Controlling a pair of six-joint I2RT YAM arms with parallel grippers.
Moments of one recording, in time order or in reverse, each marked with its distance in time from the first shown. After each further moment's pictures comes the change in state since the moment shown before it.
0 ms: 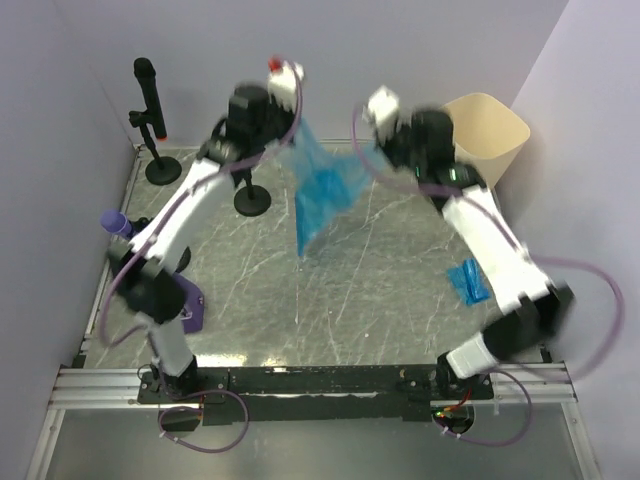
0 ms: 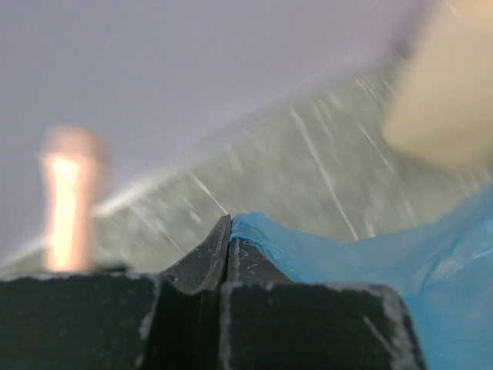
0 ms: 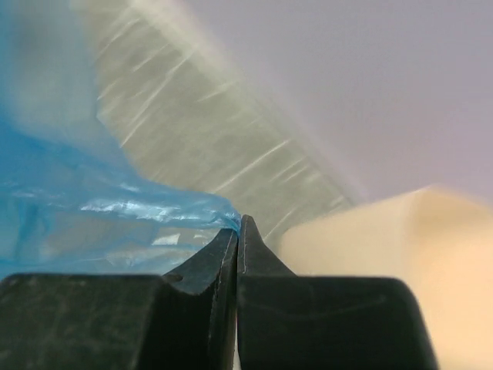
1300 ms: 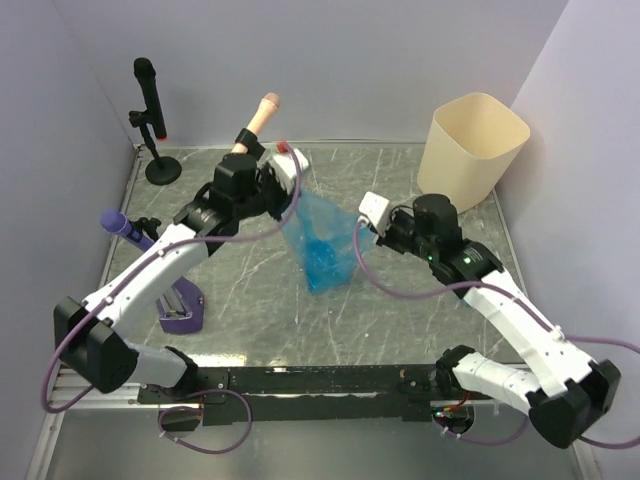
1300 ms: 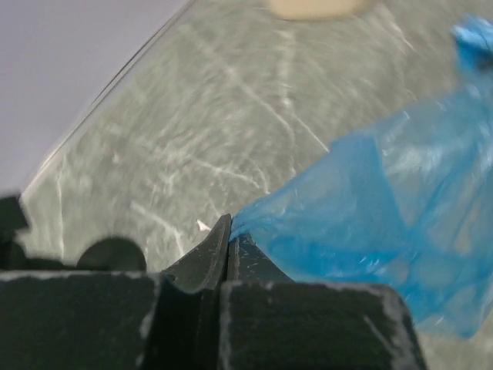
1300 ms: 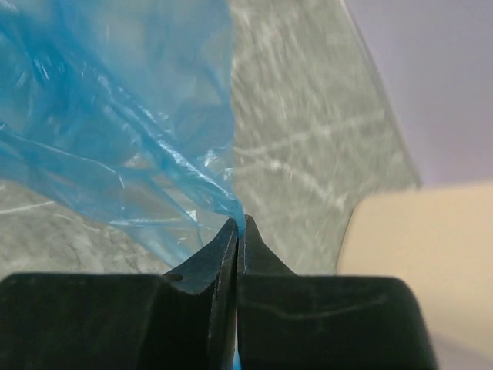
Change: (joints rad) left arm -0.074 -0.360 -0.515 0.045 0.199 0.214; right arm 0.150 -0.394 -0.472 -0.018 -0.076 -0.142
